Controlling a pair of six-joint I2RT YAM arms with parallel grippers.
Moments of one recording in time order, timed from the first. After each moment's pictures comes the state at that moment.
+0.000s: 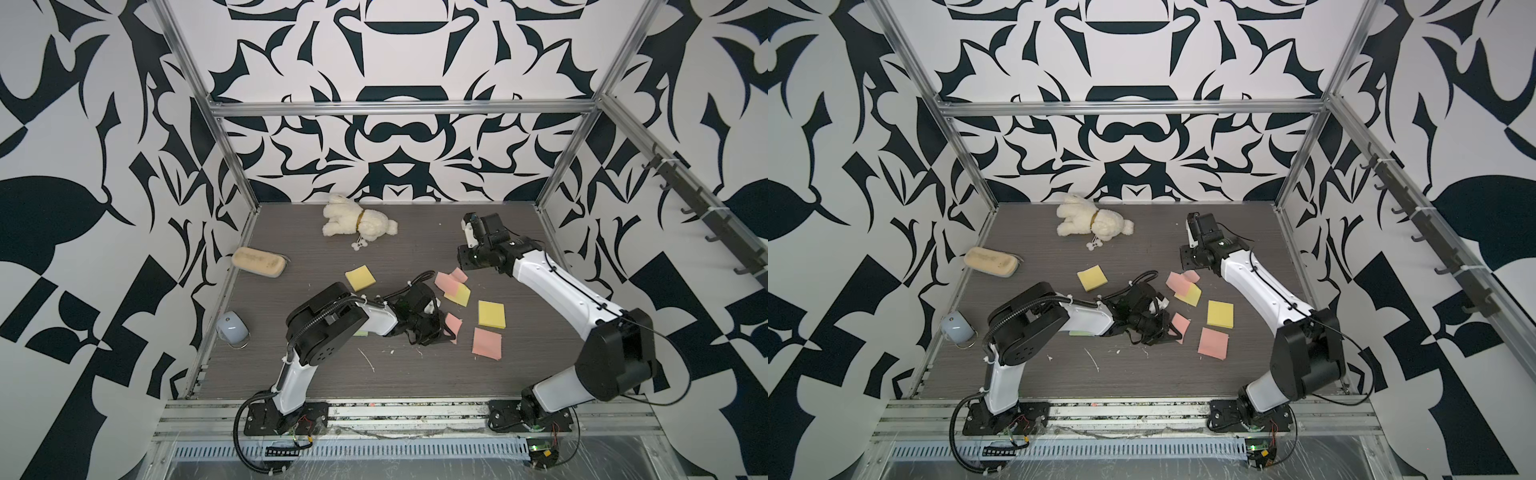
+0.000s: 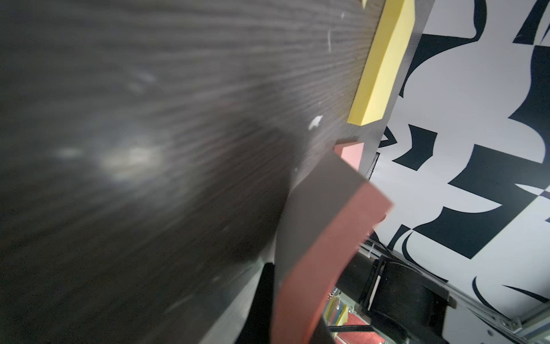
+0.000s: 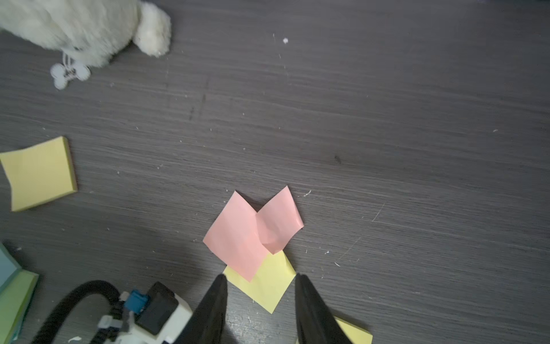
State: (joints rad) left arm -0.98 2.04 1.03 0.28 0.64 -1.25; right arm 0.36 1.49 1.24 -0.66 0.06 0.19
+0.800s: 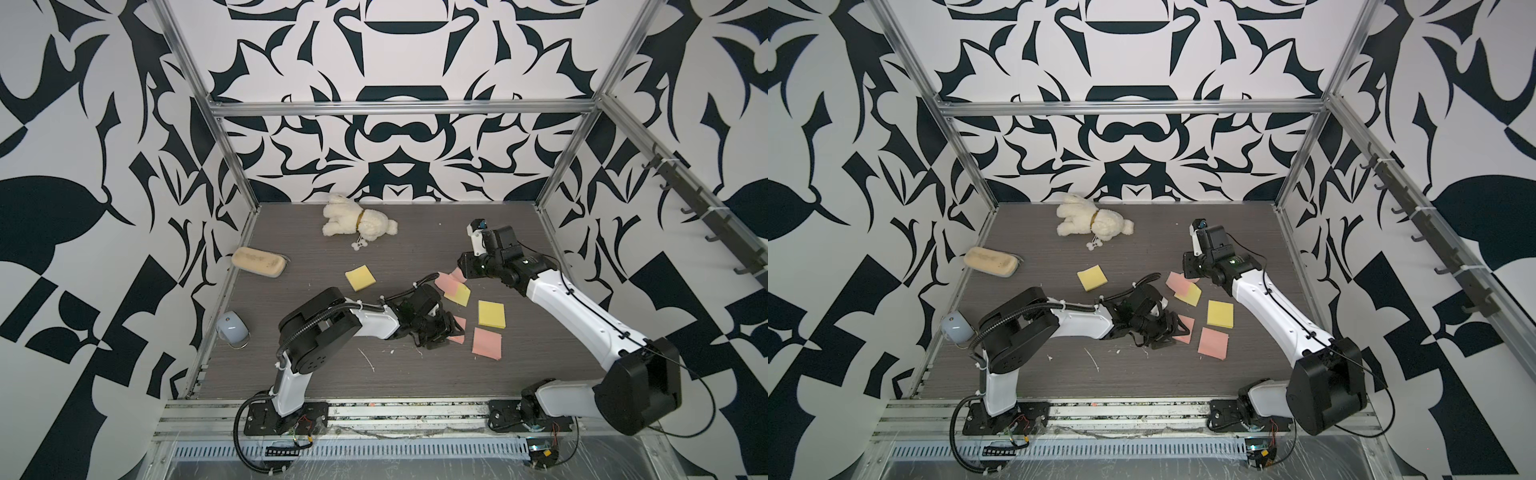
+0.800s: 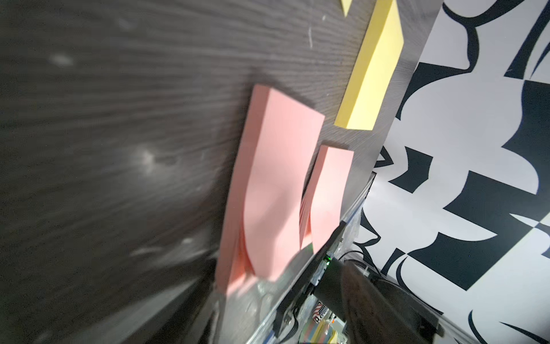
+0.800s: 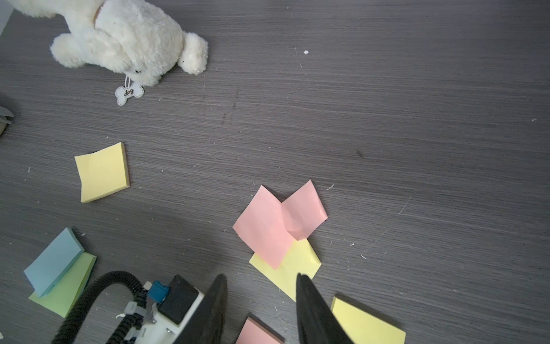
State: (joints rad) left arm -1.02 1.95 1.02 0.17 0.52 -1.32; right arm 0.36 1.34 1.08 -0.57 -0.03 0.24
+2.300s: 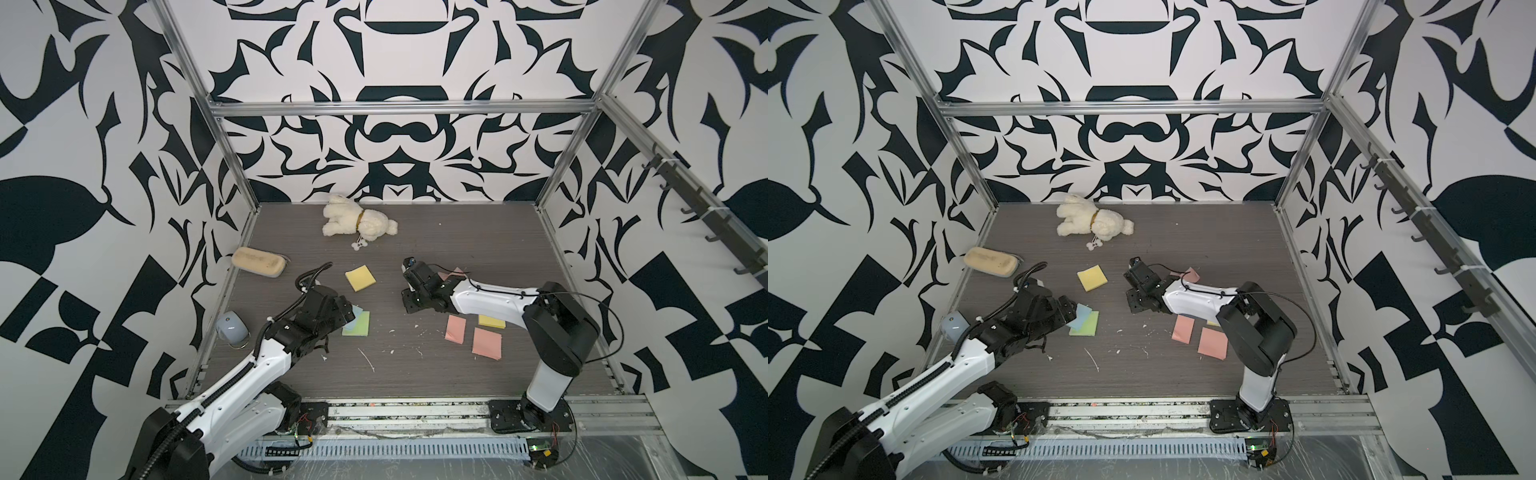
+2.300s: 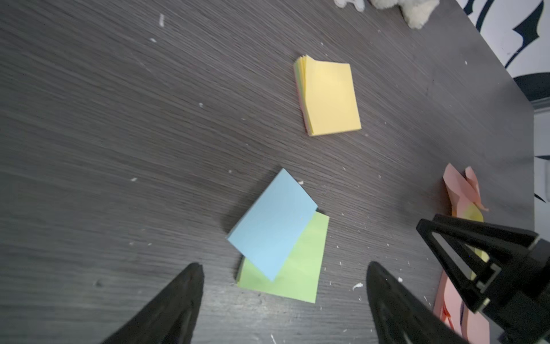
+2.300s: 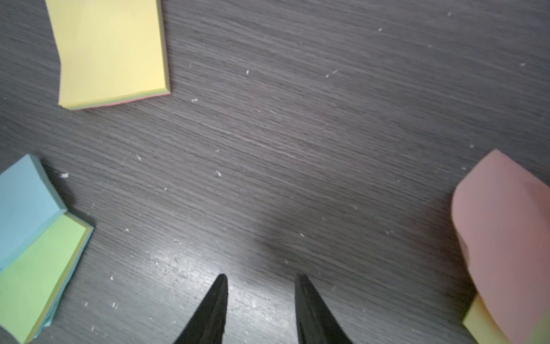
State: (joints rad) left arm -0.54 0.92 0.52 -0.45 -0.14 -0.91; right arm 0.81 1.78 1.08 -0.32 0.11 0.42
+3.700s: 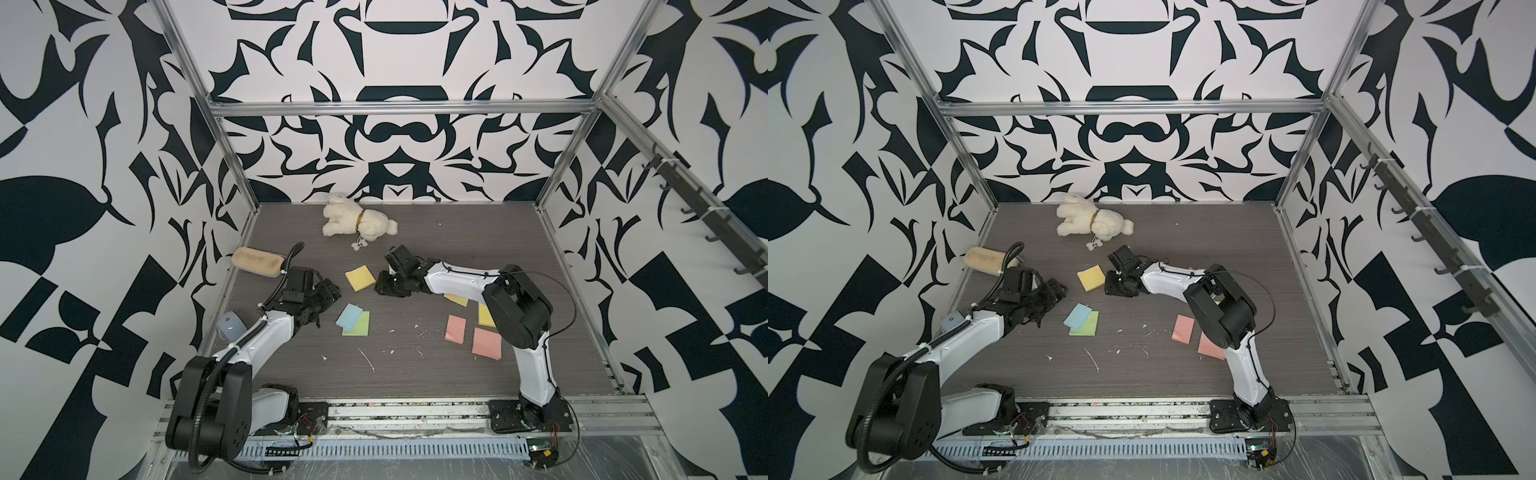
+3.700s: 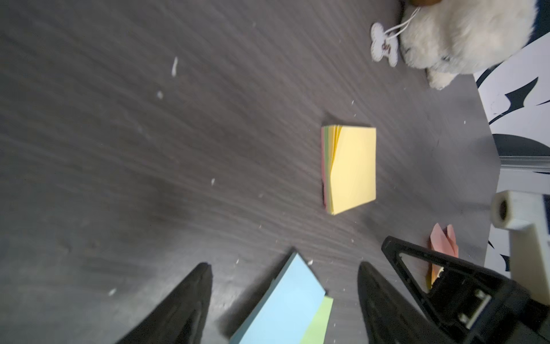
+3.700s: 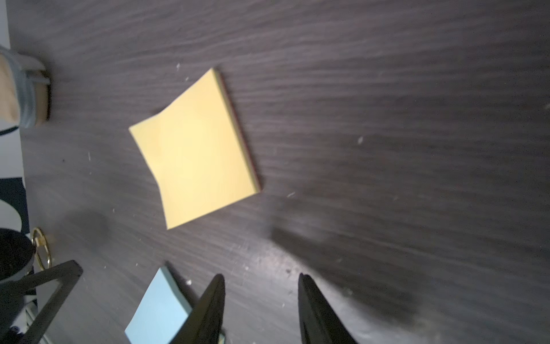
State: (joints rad) left arm -0.18 1.31 0.61 -0.15 0.18 -0.82; right arm 0.75 2.08 1.41 -0.29 -0.16 0.79
